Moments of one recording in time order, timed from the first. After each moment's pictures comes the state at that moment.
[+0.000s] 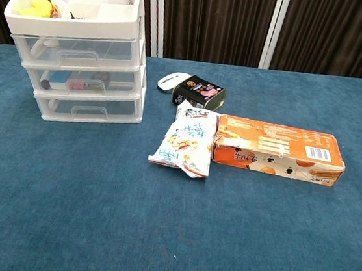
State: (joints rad) left arm -0.17 -1.21 -0.11 -1.72 1.41 1.39 0.06; right arm 0.05 -1.09 -0.01 -1.67 -1.56 1.44 -0.01
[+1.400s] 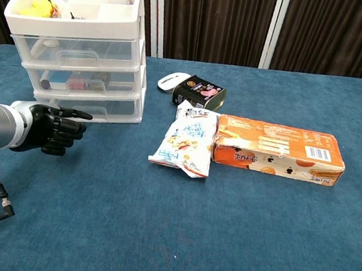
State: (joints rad) left arm -0.67 -1.63 -0.41 -1.61 0.28 0.91 -0.06; right arm 0.07 -1.06 -0.01 -1.69 -1.54 1.40 0.06
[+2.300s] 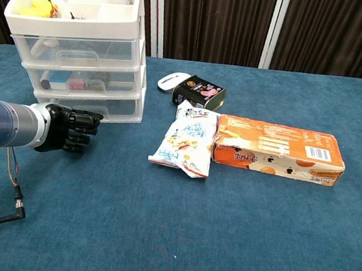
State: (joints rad) left arm -0.69 -1.70 -0.49 -1.46 0.21 0.79 -0.17; right arm 0.07 -1.05 -0.01 -1.70 -1.53 1.39 0.08
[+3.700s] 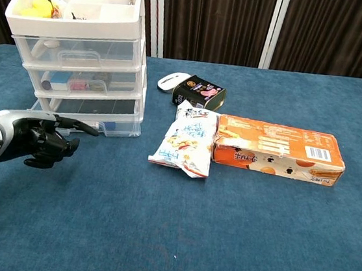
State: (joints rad) left arm -0.59 -1.52 -0.28 -1.71 0.57 0.82 -0.06; right arm 0.07 -1.06 0.00 -1.71 -1.51 1.39 0.06
